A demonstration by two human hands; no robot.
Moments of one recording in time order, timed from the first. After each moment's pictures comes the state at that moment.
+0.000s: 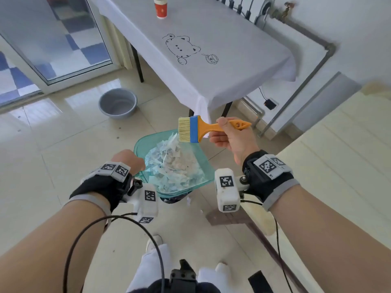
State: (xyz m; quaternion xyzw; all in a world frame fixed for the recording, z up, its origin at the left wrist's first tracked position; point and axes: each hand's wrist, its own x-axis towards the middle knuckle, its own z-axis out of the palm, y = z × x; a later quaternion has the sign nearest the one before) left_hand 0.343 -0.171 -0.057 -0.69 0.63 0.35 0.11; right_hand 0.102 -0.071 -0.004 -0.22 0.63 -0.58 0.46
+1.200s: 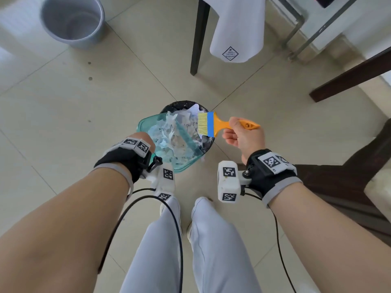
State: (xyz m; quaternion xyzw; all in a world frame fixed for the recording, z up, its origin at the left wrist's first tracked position) left_hand 0.355 -0.256 -0.401 -0.56 0.71 0.27 0.34; right_hand 0.141 -0.109 -0.322 0.00 0.76 -0.49 0.42
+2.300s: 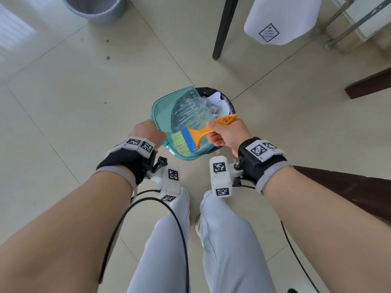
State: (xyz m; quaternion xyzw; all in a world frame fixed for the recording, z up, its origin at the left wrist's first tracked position) left_hand 0.368 -0.248 -0.387 -0.66 0.63 0.35 0.20; right_hand 0.186 -0.155 -0.378 -0.08 0.72 -0.36 0.59
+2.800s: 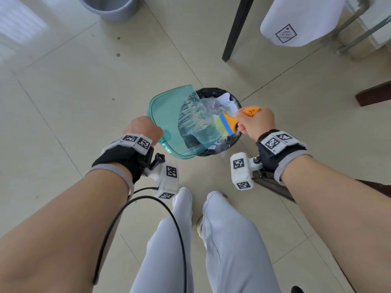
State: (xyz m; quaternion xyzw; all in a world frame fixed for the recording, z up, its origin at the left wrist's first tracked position) left_hand 0.390 -0.258 -0.377 -0.68 0.63 0.33 0.21; right_hand 0.145 -0.161 -0.400 -0.27 0.85 -0.24 0.38
